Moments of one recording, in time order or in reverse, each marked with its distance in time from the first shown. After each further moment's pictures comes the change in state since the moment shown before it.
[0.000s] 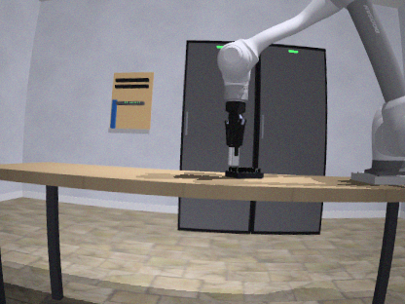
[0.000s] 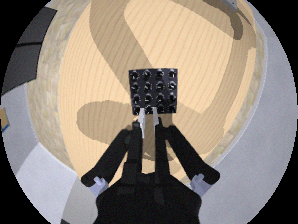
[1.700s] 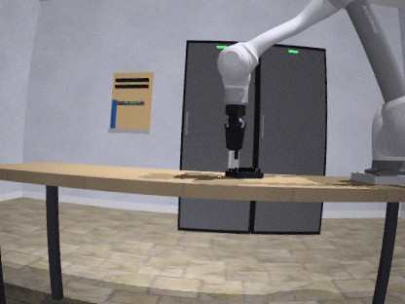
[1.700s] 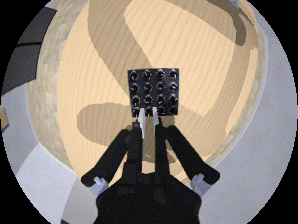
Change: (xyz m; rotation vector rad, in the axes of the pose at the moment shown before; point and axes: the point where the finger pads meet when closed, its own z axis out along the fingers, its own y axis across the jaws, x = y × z) arm 0.000 0.000 0.012 0.000 0.000 0.000
